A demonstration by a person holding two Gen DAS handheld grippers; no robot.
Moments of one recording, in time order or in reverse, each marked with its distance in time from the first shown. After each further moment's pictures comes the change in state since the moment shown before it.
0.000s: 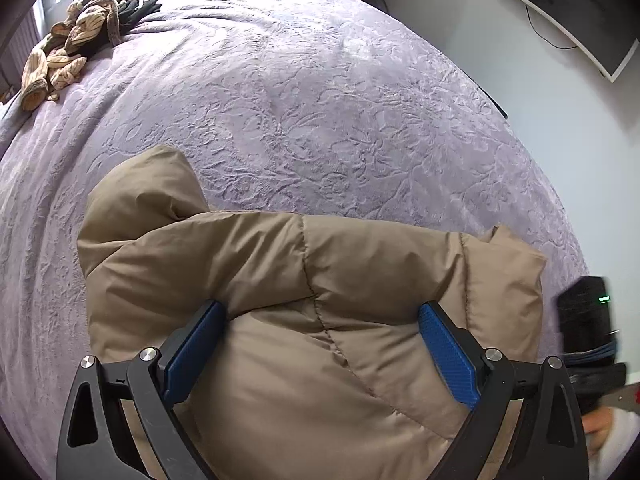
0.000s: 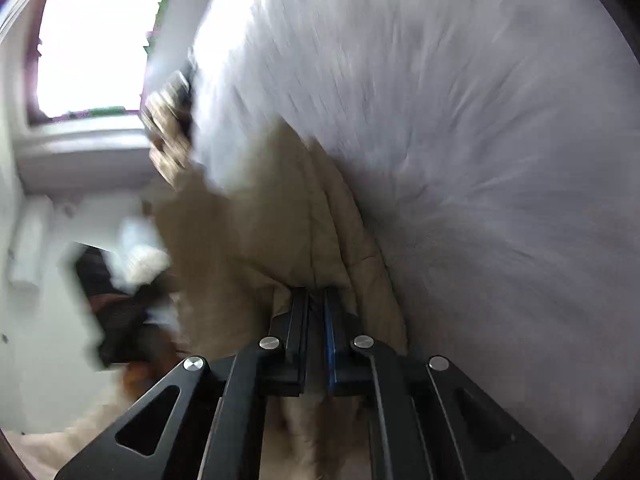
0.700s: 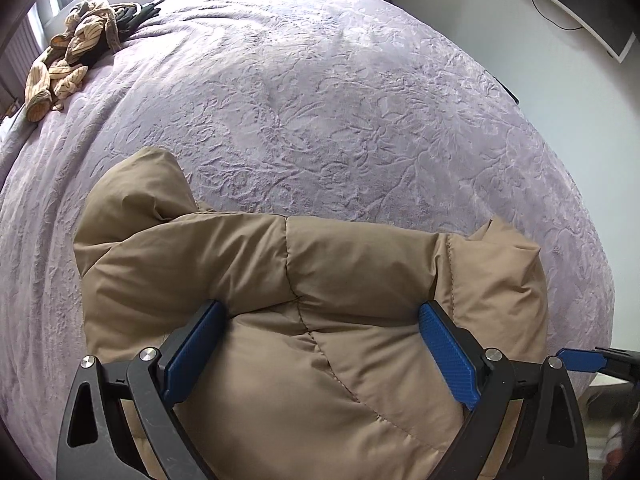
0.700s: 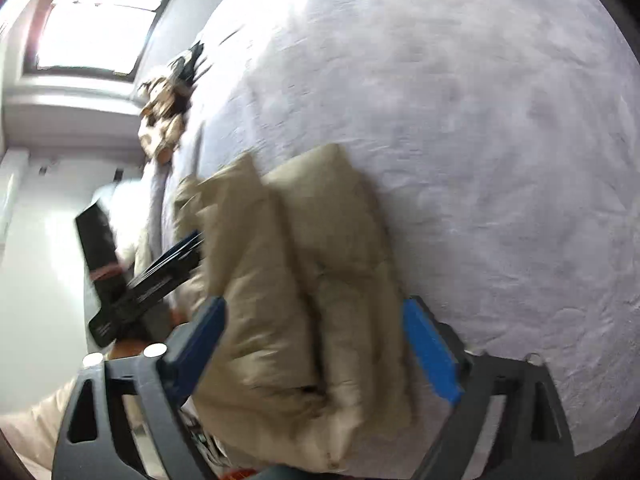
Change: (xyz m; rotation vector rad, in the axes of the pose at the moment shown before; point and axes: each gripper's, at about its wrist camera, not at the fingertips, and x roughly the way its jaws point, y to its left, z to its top) left arm 0.010 -0.009 -0.002 0.030 0.022 0.067; right arm -0.062 0.065 -0.005 -0.167 -0.042 -0.132
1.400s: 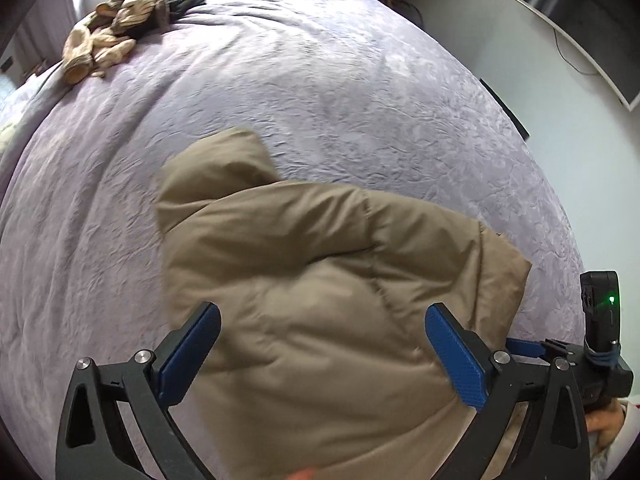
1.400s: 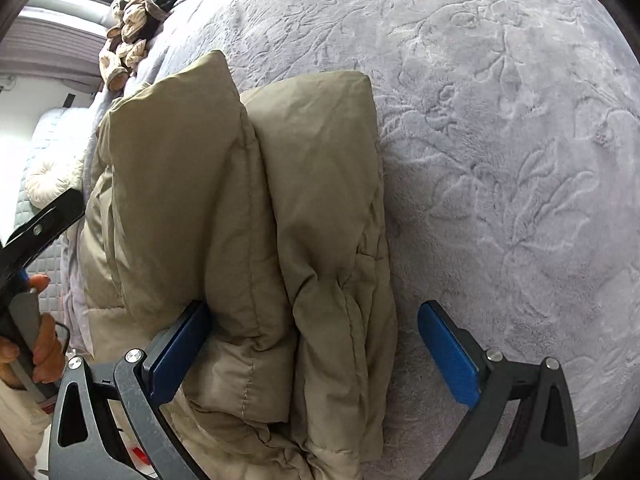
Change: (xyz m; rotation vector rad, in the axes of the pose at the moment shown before) left arm -0.058 0.052 -0.024 -0.141 -0.030 -0.013; right arm 0.062 0.010 0.004 -0.141 0.136 -0.274
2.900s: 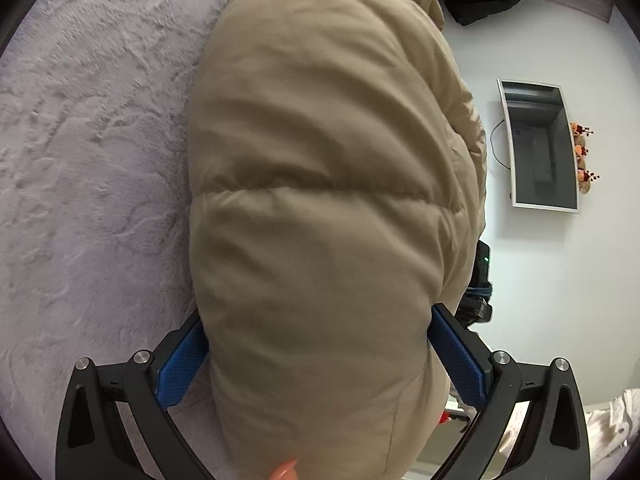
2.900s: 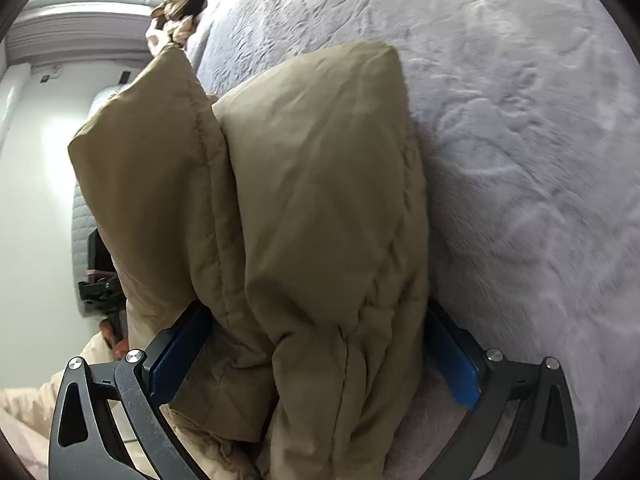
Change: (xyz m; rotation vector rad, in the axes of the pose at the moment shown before) left arm 0.092 0.136 -0.103 -0.457 0.261 -0.789; right arm 0.037 -0.016 0.036 -0.064 0.157 0.308
